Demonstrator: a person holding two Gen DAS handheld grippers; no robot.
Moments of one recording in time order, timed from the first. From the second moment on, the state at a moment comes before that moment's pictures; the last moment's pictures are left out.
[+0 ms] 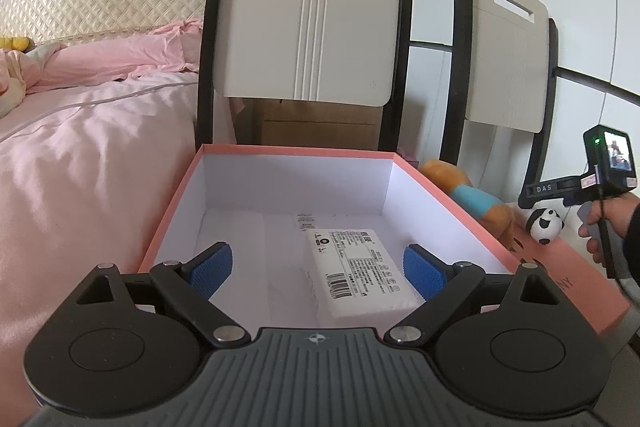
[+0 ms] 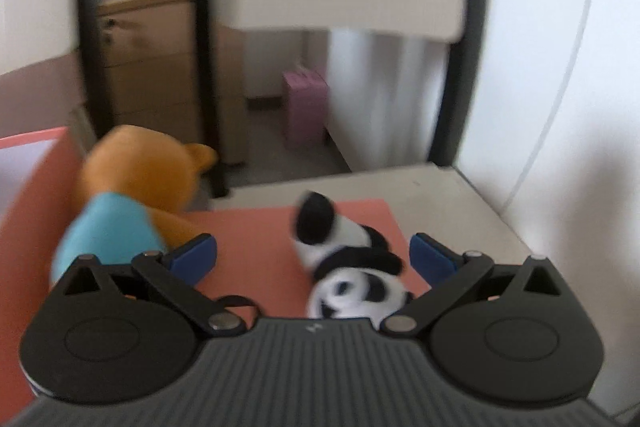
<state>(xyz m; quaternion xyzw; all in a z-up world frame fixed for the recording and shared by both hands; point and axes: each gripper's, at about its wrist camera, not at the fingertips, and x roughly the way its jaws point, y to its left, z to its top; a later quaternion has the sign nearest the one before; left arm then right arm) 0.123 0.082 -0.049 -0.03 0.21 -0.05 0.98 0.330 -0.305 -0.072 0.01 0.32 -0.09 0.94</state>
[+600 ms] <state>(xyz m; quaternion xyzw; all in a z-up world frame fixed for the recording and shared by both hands) 0.123 0.079 -0.051 -0.02 0.22 -0.06 0.97 0.350 -0.326 -0.111 0.03 0.38 -0.10 0.92</state>
